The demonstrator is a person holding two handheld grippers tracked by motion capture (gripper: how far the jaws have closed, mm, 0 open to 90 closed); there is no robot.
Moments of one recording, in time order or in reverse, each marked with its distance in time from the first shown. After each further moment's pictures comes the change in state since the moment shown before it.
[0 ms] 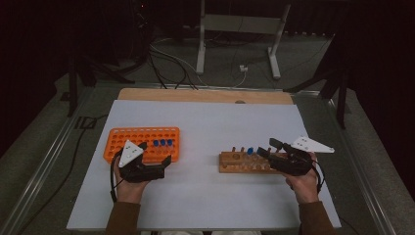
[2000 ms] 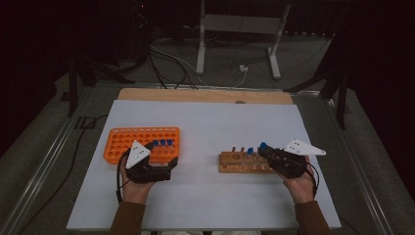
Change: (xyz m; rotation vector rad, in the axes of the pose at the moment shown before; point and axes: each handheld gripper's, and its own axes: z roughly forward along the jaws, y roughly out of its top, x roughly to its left) left arm -0.011 0.001 0.007 -0.001 -0.029 0.022; right arm 0.005 -0.008 0.008 0.033 -0.010 -0.062
